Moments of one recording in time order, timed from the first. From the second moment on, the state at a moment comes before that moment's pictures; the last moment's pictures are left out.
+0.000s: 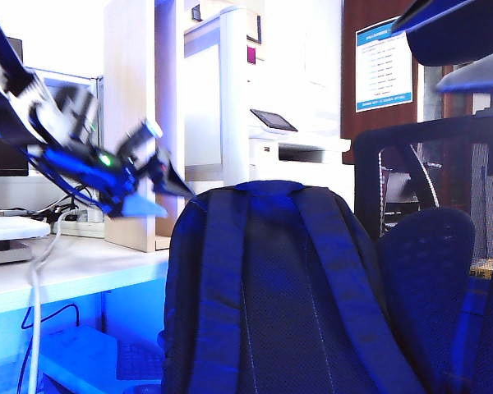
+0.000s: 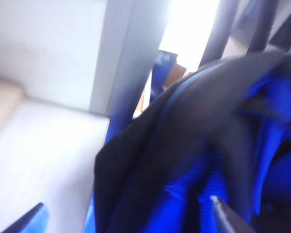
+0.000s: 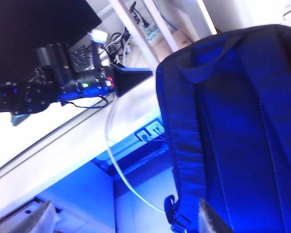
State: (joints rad) left arm -0.15 2.17 1.46 0.25 0.68 -0.02; right arm 0.26 0.72 0.45 0.06 -0.44 0.48
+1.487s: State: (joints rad) left arm -0.26 1.55 1.65 0.19 0.49 0.07; right arm 0.26 0.76 0.45 0.03 -0.49 0.48
